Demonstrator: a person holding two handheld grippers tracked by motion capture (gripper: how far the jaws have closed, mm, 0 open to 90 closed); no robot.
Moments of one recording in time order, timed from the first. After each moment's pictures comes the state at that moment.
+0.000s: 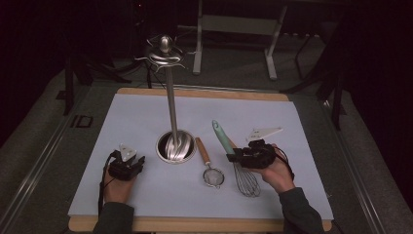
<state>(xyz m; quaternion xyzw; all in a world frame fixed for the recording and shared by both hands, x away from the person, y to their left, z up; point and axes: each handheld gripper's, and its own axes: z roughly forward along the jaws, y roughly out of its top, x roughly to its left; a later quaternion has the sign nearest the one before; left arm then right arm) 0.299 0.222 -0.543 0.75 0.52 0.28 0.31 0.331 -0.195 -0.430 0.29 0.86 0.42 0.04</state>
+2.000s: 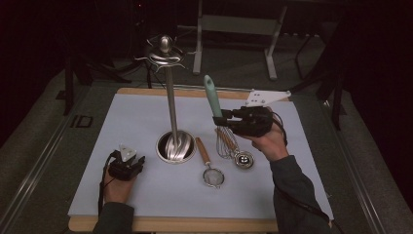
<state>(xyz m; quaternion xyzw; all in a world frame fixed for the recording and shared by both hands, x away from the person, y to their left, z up) 0.299 0.222 -0.542 0.75 0.52 0.28 0.31 0.355 -0.160 -0.326 0.17 0.81 0.55 0.09</state>
